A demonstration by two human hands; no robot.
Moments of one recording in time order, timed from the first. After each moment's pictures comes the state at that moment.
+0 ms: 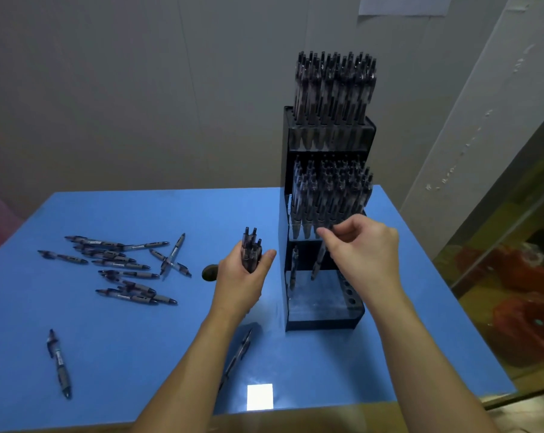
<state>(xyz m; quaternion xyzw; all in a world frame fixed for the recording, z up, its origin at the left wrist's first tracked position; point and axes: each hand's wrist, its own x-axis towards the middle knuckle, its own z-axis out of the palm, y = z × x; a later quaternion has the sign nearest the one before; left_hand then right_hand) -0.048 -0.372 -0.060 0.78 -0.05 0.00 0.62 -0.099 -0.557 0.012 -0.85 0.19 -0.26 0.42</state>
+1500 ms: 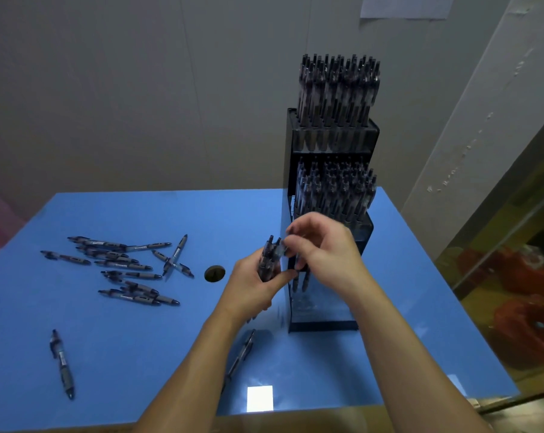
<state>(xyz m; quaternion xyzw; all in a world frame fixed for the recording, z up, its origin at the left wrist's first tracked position) -0.052 -0.370 -0.056 0.79 -0.15 -0.08 0.59 -0.088 -0.524 0.016 -0.81 0.03 -0.10 0.57</state>
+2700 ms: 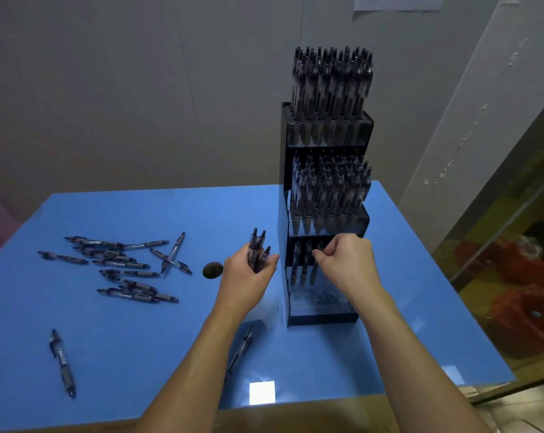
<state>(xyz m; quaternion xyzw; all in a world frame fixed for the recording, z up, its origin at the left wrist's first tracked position) -0.051 -0.373 -0.064 0.81 -0.07 -0.02 0.58 -0.089 -0.553 -0.018 -0.91 0.24 -0.08 0.33</state>
